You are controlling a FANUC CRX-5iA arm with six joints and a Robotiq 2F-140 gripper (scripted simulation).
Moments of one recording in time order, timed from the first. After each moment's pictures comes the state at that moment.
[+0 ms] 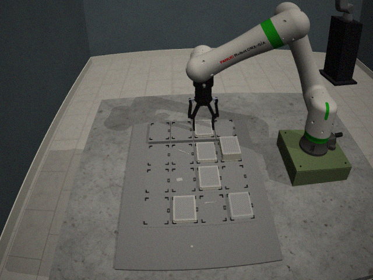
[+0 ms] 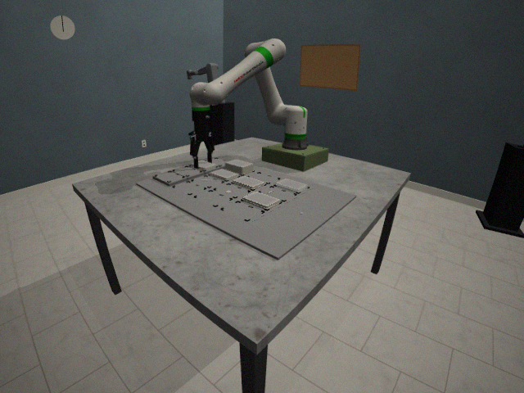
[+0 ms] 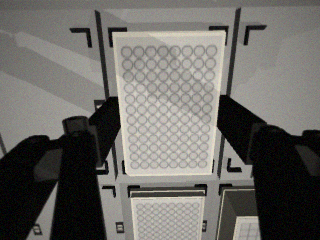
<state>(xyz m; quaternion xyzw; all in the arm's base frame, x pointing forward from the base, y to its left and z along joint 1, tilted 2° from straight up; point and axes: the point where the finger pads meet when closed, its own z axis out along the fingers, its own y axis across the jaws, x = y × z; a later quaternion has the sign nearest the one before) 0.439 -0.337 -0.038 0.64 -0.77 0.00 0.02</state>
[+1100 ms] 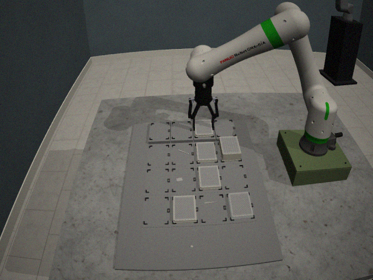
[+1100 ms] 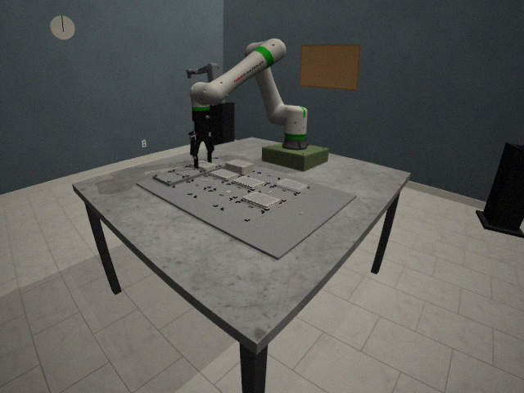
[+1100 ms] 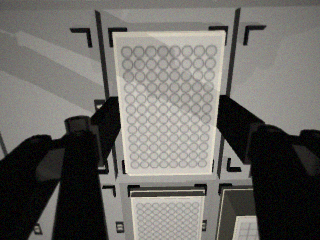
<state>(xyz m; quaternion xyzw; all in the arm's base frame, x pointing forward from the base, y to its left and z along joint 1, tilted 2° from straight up) 0.439 -0.337 -0.038 0.64 -0.77 0.00 0.02</state>
